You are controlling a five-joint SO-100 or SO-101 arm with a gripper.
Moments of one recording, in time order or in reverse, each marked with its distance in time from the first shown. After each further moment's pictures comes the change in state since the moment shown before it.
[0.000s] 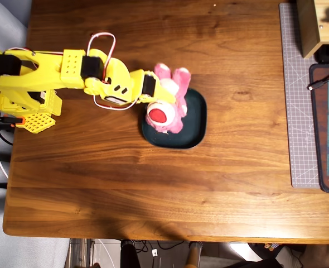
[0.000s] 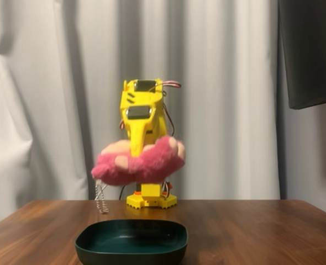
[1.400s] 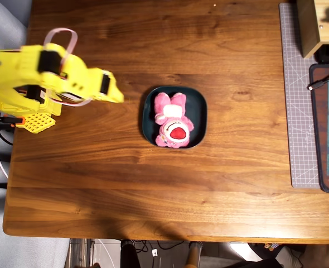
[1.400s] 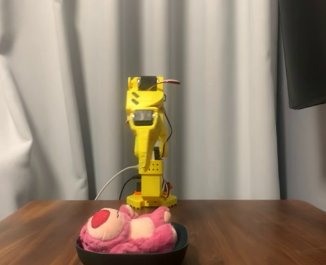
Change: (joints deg) arm 1.2 35.7 23.5 29.0 -0.4
